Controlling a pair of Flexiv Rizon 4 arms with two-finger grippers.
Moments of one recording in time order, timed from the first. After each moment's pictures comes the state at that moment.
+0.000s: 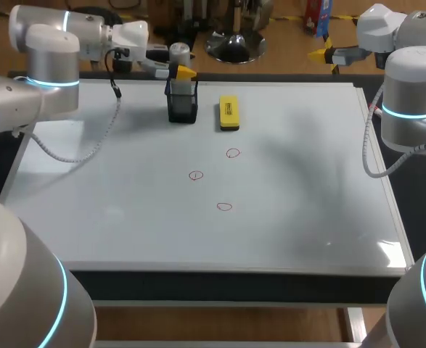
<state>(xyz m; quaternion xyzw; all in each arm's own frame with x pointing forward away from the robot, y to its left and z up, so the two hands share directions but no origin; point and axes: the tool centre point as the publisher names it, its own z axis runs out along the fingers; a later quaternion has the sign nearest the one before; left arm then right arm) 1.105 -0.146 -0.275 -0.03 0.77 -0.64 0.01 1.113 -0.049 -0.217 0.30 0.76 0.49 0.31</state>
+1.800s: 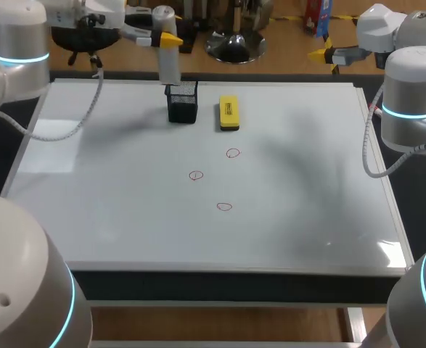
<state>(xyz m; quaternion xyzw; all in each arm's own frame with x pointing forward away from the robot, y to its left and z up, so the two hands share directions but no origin) 1.073 -0.114 -0.164 0.01 0.76 -0.64 0.05 1.113 -0.049 -0.217 0.30 0.76 0.49 0.31</state>
